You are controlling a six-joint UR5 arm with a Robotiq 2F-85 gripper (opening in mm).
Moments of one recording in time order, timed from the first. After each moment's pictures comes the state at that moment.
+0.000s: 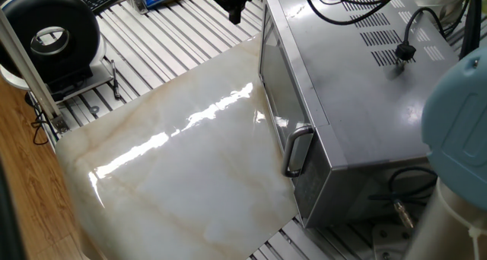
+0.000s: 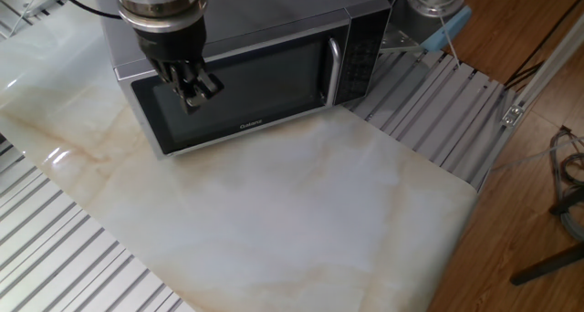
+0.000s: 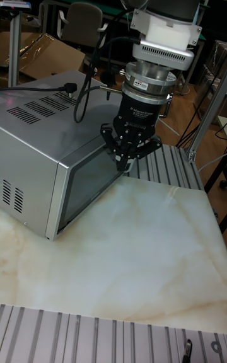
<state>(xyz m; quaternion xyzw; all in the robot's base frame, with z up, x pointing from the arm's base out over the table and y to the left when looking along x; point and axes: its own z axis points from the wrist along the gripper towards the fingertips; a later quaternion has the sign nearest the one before) 0.586 0.015 0.264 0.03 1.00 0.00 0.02</state>
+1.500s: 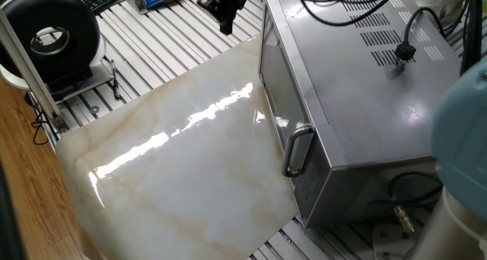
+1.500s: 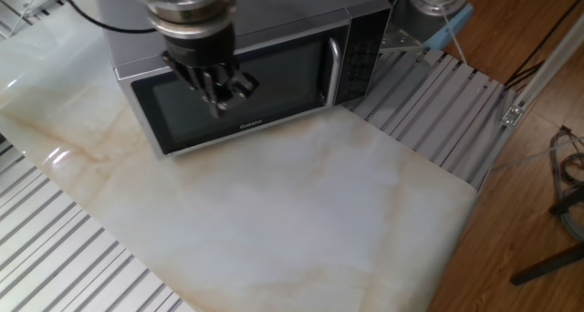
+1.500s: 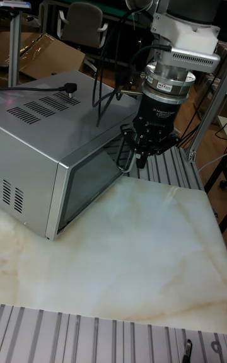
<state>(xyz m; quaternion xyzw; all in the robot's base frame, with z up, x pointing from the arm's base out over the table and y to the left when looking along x) 0.562 0.057 0.266 -0.03 1.00 0.01 0.00</state>
